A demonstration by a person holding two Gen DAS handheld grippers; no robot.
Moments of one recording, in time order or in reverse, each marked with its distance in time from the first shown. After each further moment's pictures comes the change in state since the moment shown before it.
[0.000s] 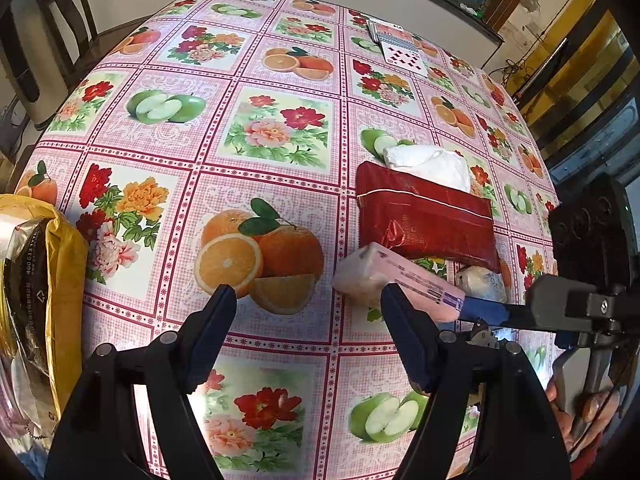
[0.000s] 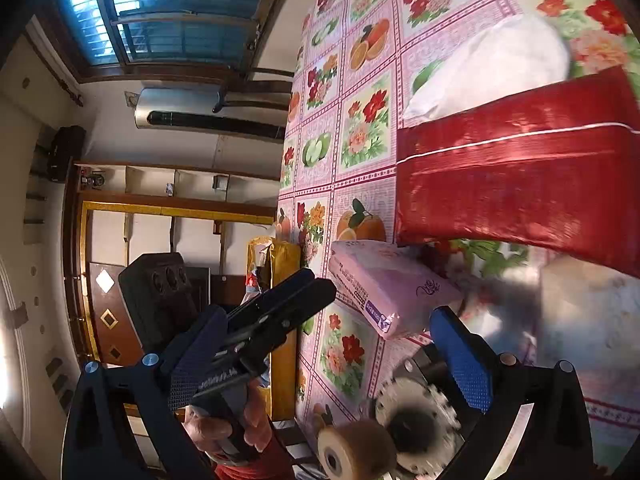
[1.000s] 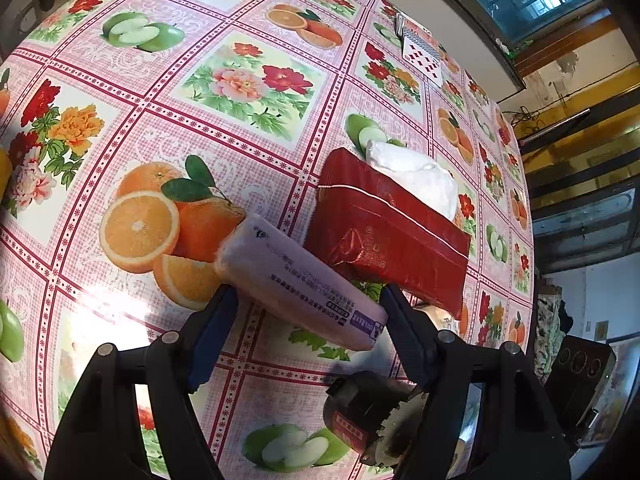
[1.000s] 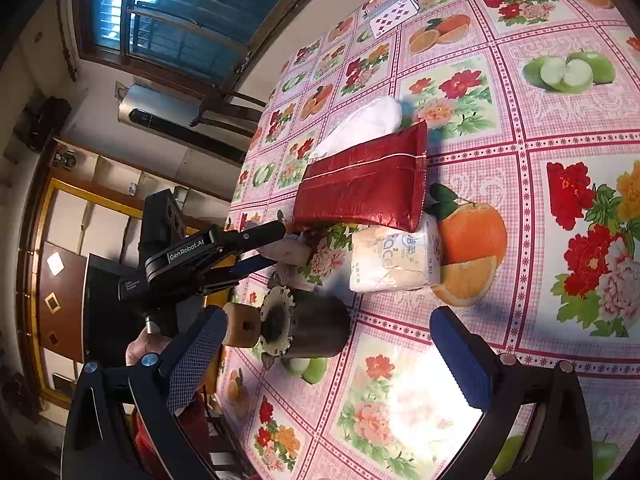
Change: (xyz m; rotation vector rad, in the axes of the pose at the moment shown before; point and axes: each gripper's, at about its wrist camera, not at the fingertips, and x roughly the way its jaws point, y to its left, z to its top) left arm 0.043 -0.017 0.005 -0.255 0.078 -0.144; right arm -0.118 -0.037 -0.057 -0.155 -0.175 -0.217
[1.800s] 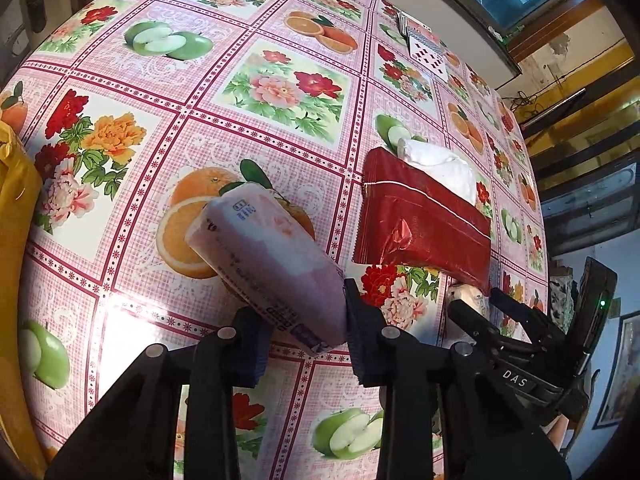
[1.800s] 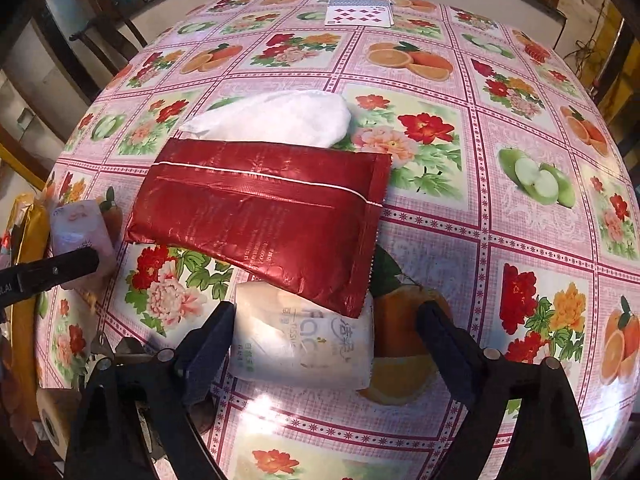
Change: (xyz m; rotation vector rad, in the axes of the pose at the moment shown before) left arm -0.014 0.029 -0.004 0.079 -0.013 0.027; right arm 0.087 0.032 0.031 -0.226 0.038 -0.752
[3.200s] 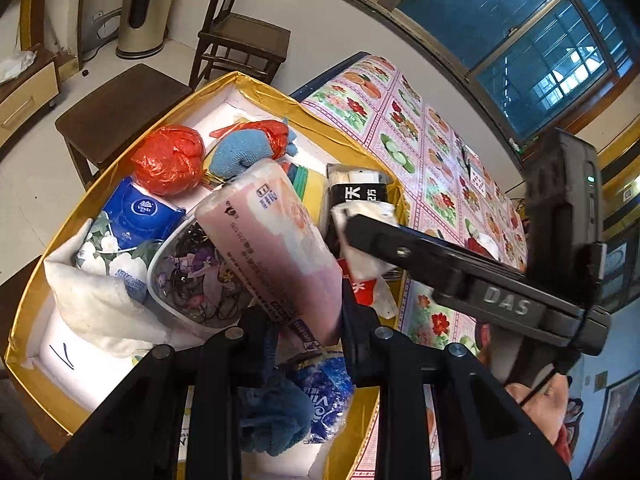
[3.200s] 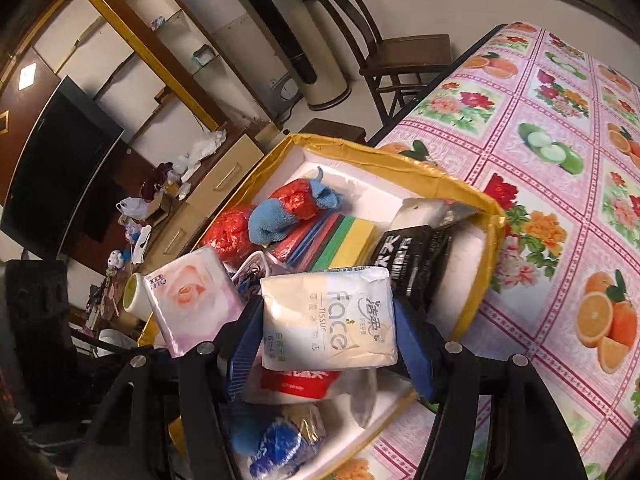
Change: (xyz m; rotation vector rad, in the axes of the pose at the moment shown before) left arm -0.180 0.236 -0.091 -0.196 -0.297 -0.032; right arm -0.038 0.394 -0.007 -0.362 -0.017 0.541
